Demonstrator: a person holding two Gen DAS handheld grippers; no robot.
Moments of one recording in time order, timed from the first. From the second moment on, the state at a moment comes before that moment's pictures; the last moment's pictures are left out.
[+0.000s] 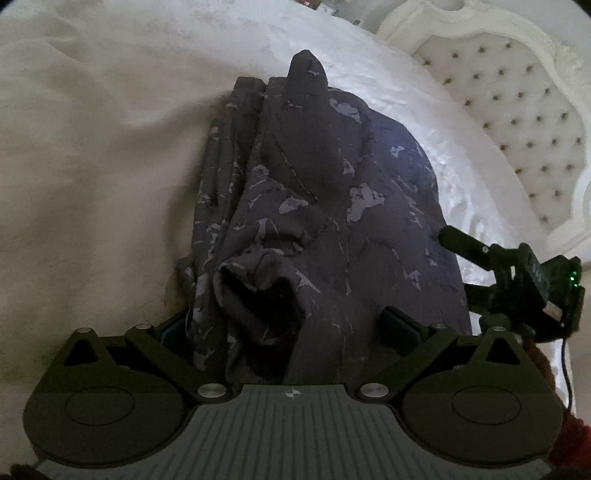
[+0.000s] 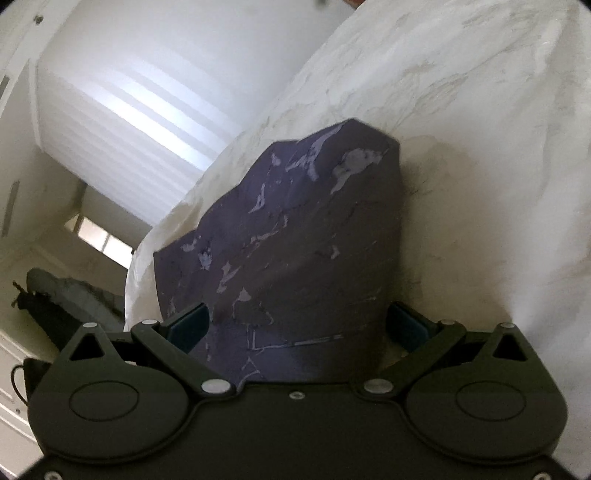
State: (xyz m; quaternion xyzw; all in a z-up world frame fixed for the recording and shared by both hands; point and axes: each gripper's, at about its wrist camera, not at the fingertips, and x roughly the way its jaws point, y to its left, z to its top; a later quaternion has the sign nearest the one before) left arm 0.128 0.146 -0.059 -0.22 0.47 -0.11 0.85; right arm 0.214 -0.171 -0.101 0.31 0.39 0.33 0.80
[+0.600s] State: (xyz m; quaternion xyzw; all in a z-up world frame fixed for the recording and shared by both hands) left arm 0.125 0.145 -0.062 -0.26 0.46 -0.17 0.83; right arm 0.209 -0.169 -0.083 0.27 0.40 0.32 0.81
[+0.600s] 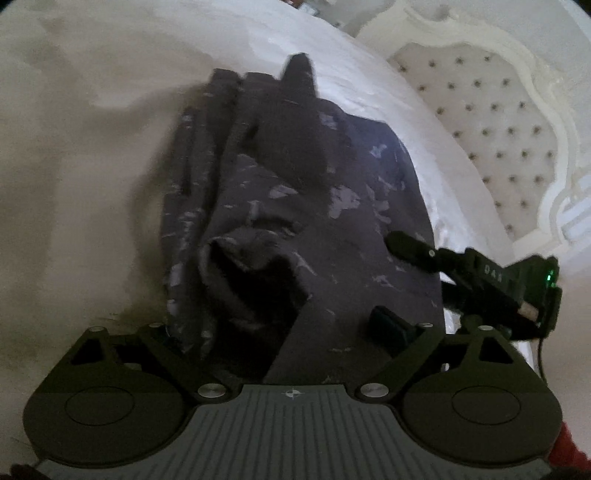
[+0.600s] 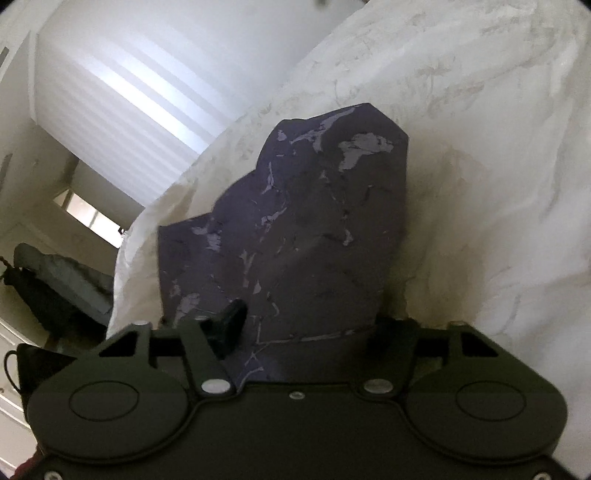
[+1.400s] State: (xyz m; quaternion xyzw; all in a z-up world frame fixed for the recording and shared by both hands) left arm 0.237 -0.169 -0.075 -0.16 0.49 -0.36 0.78; right arm 0.192 -0.453 -0.057 0.22 0.38 0.08 0.90
